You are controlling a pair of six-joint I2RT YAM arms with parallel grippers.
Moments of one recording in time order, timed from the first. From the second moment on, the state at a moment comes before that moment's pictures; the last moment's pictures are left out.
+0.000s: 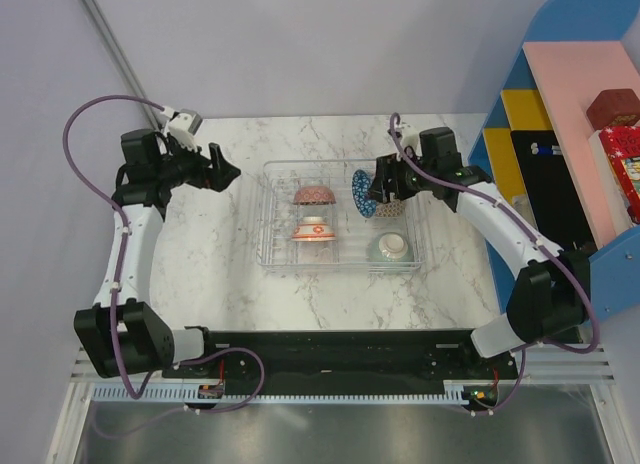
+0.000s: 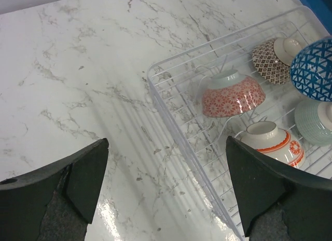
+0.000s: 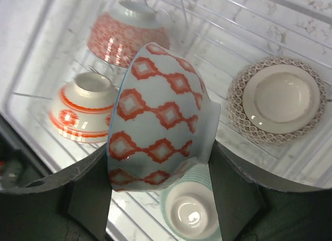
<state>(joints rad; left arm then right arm) 0.12 1.29 1.19 -0.38 0.67 0.13 0.29 1.51 1.25 -0.42 -0.50 0.14</state>
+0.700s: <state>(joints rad) 0.23 1.26 1.07 -0.42 0.80 0.16 0.62 1.61 1.29 -0.55 0.20 -0.24</state>
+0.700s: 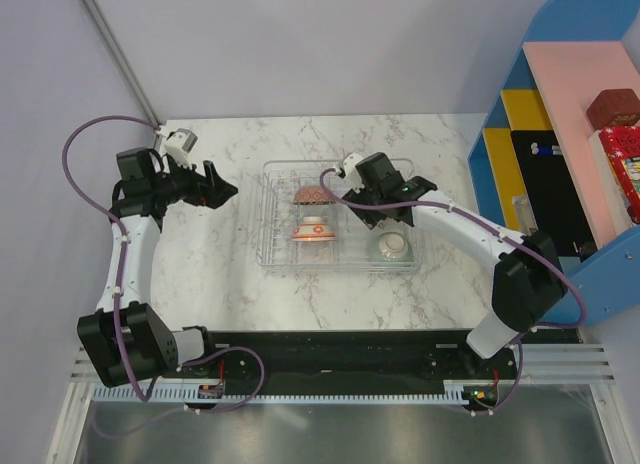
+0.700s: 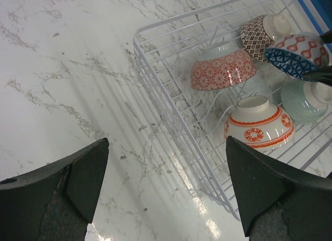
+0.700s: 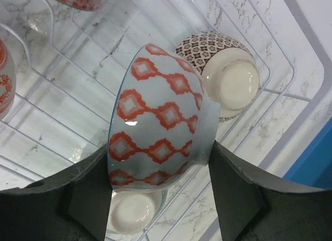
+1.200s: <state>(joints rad) 0.25 1.23 1.04 -0.41 0.82 0.16 0.77 1.73 1.30 -0.52 0.49 -0.41</state>
